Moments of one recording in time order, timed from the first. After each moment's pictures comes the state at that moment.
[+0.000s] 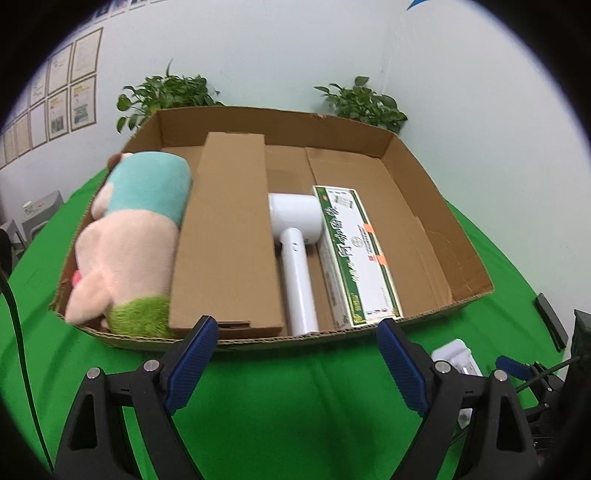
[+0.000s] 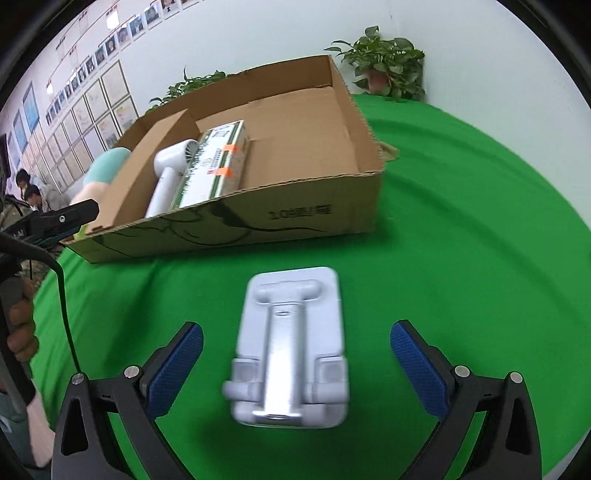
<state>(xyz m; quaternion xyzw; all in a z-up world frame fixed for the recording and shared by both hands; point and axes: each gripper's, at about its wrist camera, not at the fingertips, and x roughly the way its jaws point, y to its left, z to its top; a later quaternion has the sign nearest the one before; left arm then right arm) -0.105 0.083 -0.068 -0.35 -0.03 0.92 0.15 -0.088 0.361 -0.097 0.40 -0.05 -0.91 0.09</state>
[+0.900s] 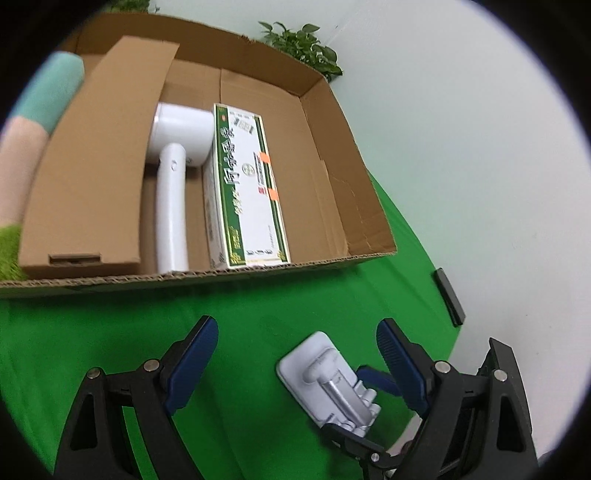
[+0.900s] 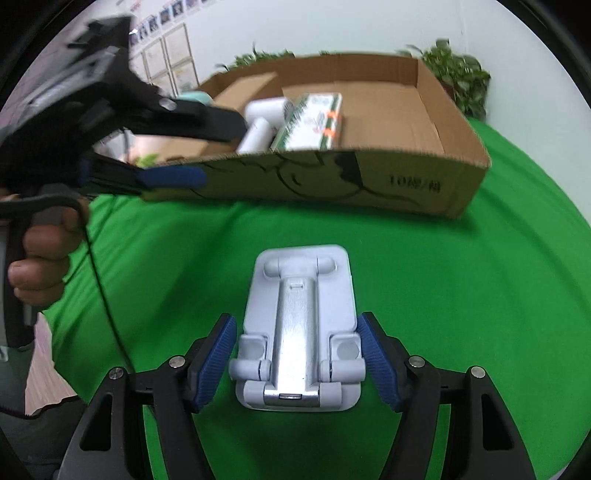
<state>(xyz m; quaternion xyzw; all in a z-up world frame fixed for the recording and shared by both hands) -0.117 0.105 -0.095 -0.46 -0.15 0.80 0.35 -0.055 0.292 -0.105 0.39 0.02 -0.90 0.18</state>
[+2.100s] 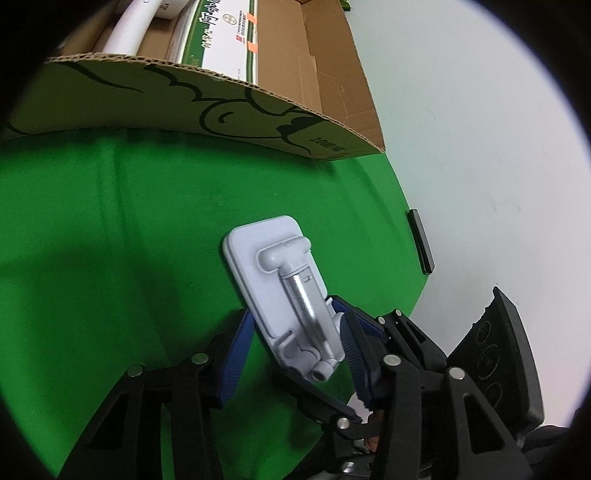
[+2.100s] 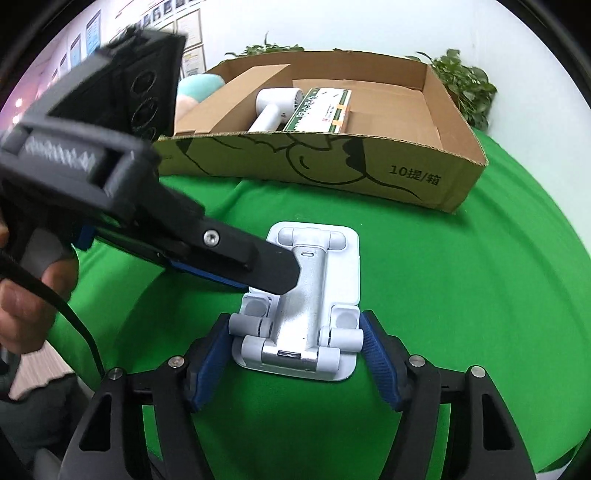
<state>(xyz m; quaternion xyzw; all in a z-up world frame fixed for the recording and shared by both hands) -0.070 0.146 -0.162 -0.57 -0.19 0.69 0.40 -0.031 0.293 -0.108 0.40 0.05 -0.90 0.18</state>
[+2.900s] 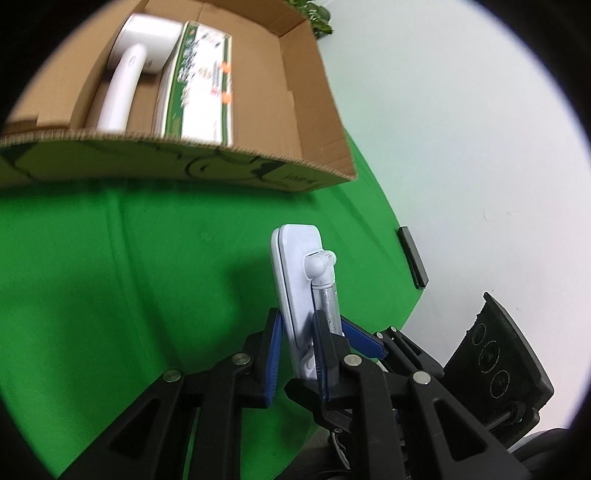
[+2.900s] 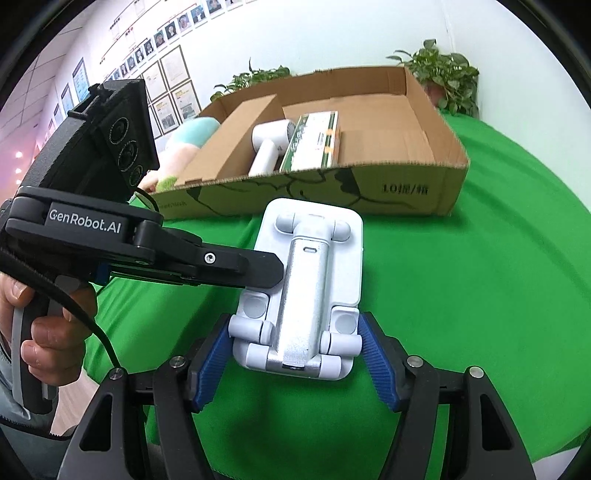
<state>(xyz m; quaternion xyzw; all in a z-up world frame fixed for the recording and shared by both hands) -0.066 0.137 -0.122 -0.52 -0.18 0.73 0.40 -0.022 0.306 -0.083 0.38 -0.03 -0.91 0.19</state>
